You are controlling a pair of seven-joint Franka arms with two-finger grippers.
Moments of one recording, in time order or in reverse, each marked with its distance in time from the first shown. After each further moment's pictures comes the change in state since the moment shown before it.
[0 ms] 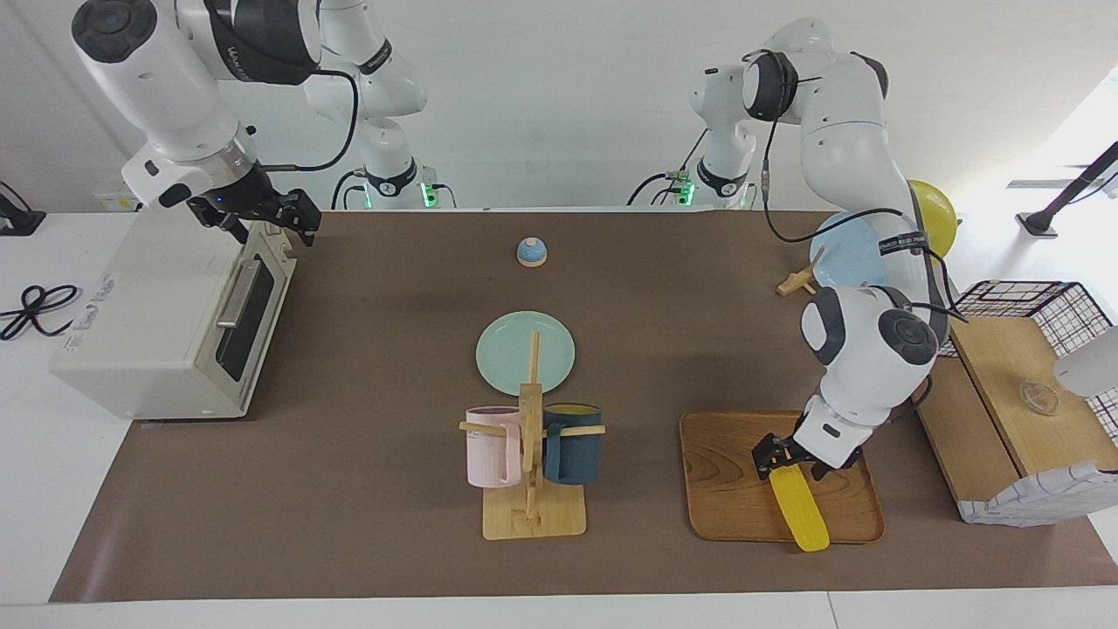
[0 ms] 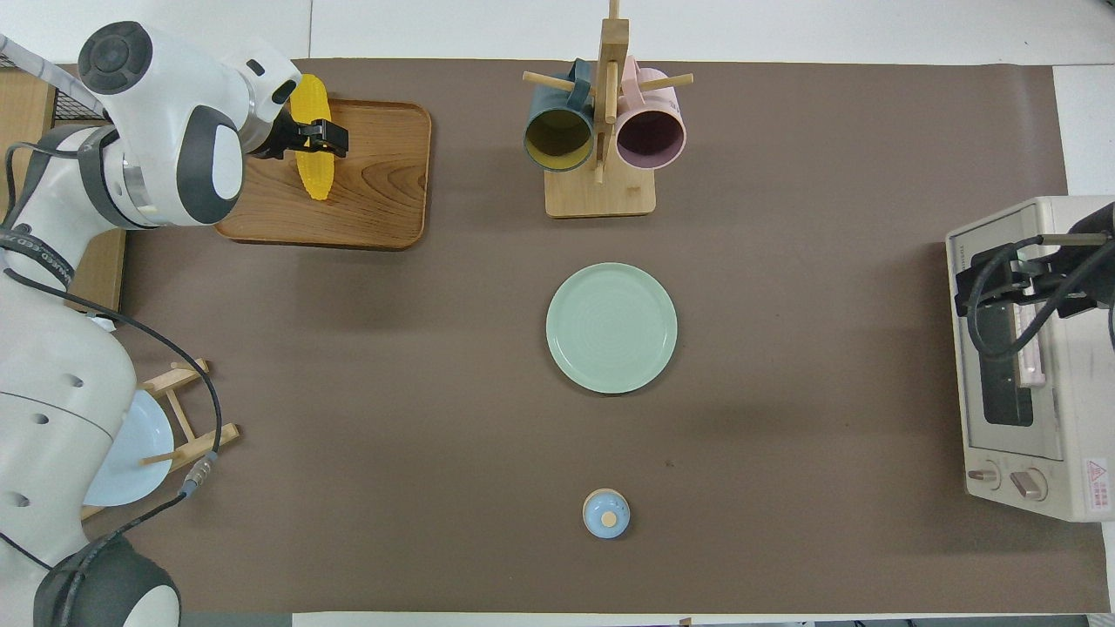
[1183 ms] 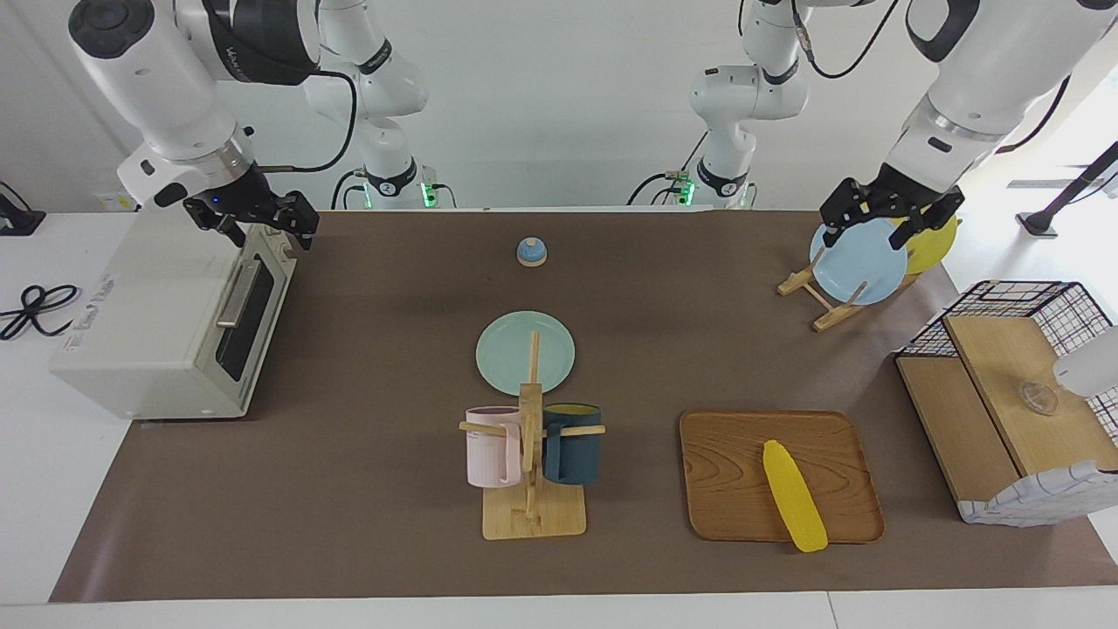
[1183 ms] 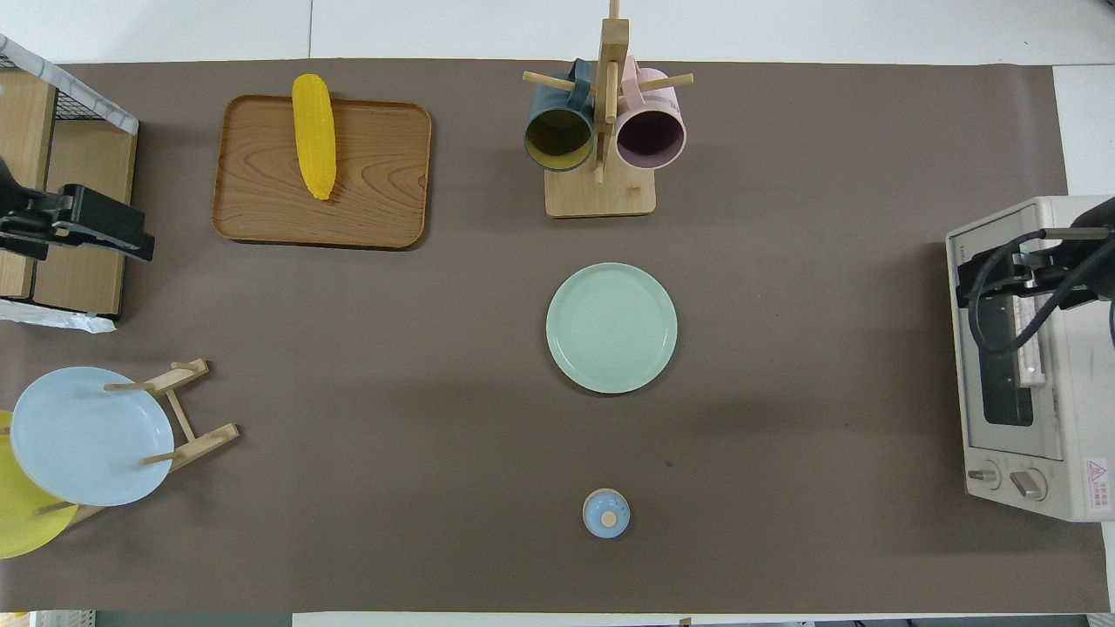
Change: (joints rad) left arm 0.017 -0.616 0.020 -0.024 0.045 -0.829 -0.012; right arm 0.000 0.001 -0.002 0.000 0.000 0.028 0.000
